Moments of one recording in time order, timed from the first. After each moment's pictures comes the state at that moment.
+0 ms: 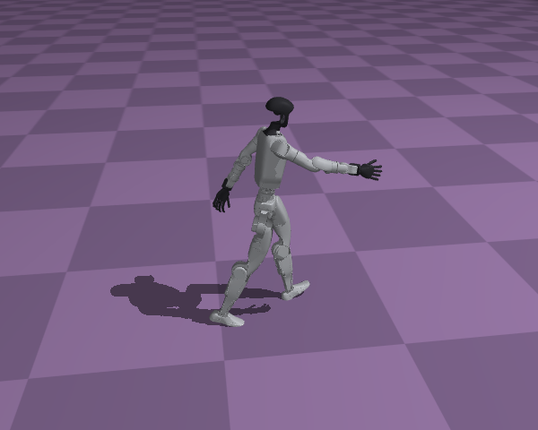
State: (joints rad) left arm 0.53 0.28 -0.25 1.34 -0.36 0.15 -0.39; right arm -1.16 -0.53 0.28 1.16 0.40 0.04 0.02; waist 0.37 -0.11 0.10; left_leg -0.26 0.10 0.60 0.02 -0.24 -0.07; right_leg 0.28 -0.14 0.08 0.02 -0.15 0.13
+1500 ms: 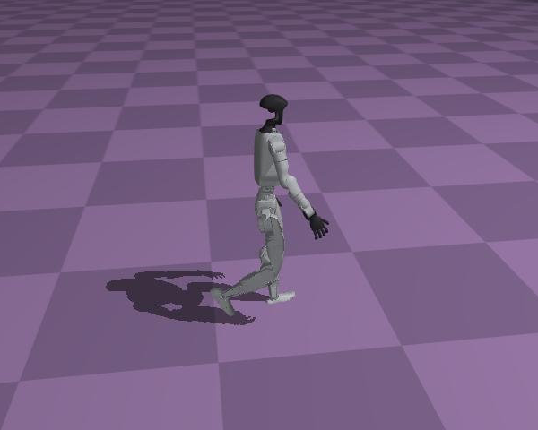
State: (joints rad) left arm -0.14 0.29 -0.16 1.42 -0.33 0.12 -0.16; right arm -0.24 -0.34 0.22 1.11 0.20 0.08 0.01; waist 0.22 -0.06 0.04; left_leg -0.07 0.00 0.43 -0.09 -0.21 -0.09; right_leg -0.09 -0.04 -0.11 1.07 -0.12 0.10
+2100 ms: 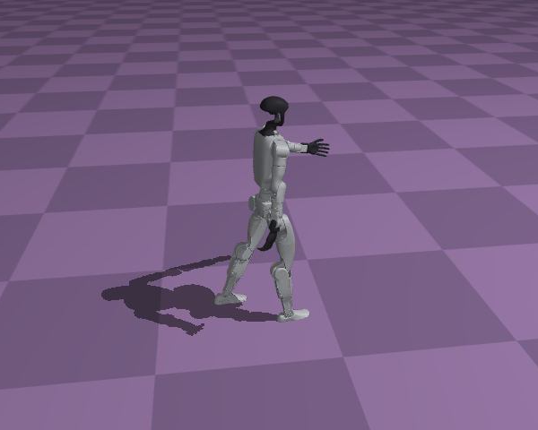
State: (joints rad) left arm -0.78 0.55 -0.15 1.06 -0.74 -0.06 -0.06; right arm 0.11 -0.20 0.44 1.45 -0.25 0.16 0.21; waist -0.07 -0.11 0.10; left_leg 0.36 -0.12 -0.04 0.09 -0.31 -0.02; right_leg -0.03 -0.16 -0.09 -0.09 0.06 0.26
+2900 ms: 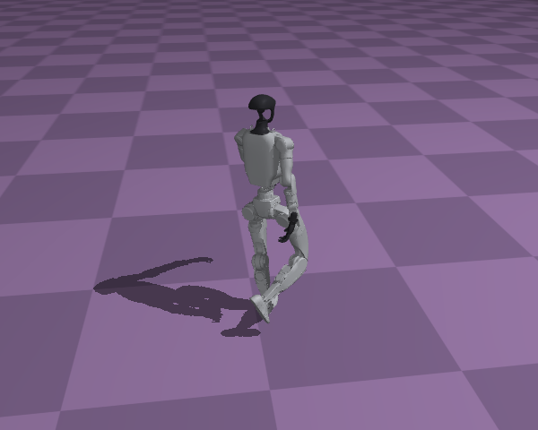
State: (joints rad) left arm -0.50 0.36 -0.19 1.10 -0.23 0.05 -0.28; right arm 0.20 -0.20 0.31 1.28 -0.30 0.08 0.41; waist -0.01 0.05 0.03; left_leg 0.07 -0.02 0.36 -0.06 -0.30 -0.11; right_leg -0.18 -0.13 -0.26 1.34 0.03 0.08
